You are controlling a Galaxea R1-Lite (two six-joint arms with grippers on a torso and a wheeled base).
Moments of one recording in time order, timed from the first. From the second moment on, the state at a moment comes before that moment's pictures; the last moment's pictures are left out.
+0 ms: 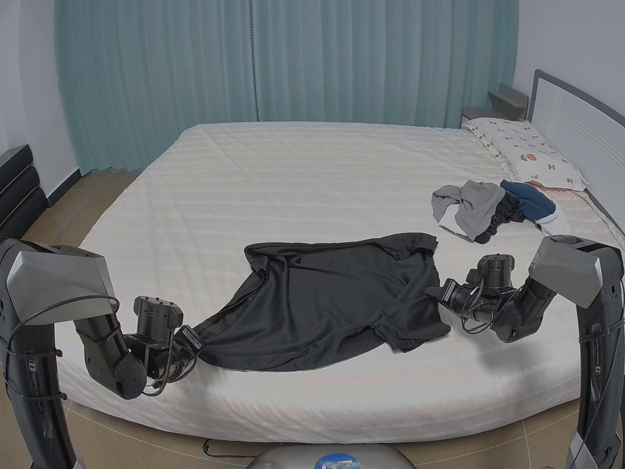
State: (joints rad) left arm -0.23 2.24 -0.50 -0.99 0.14 -0.99; right arm 0.11 2.51 -1.03 -1.01 0.29 0.66
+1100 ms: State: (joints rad) left arm -0.23 2.26 -0.50 -0.99 0.14 -0.99; right arm 0.07 2.52 -1.19 -0.92 0.28 0.65
